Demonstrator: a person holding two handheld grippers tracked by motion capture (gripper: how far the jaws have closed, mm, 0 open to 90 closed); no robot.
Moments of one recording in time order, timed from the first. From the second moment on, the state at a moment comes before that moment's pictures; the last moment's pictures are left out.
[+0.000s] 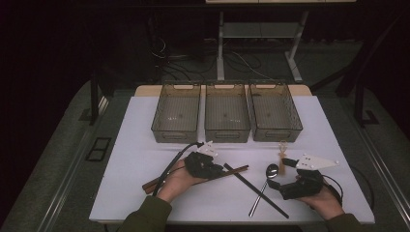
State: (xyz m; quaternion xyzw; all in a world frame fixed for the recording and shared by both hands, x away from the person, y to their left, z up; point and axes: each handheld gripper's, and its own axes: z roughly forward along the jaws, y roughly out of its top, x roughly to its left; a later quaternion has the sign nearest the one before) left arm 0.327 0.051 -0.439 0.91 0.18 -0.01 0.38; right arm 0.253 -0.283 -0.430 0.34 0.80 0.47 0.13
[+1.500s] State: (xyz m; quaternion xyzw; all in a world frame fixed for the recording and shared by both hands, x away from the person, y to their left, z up) left arm 0.323 0.048 -0.445 0.92 0.15 0.03 0.36; right arm 0.253 -0.283 -0.430 0.34 0.80 0.48 0.13
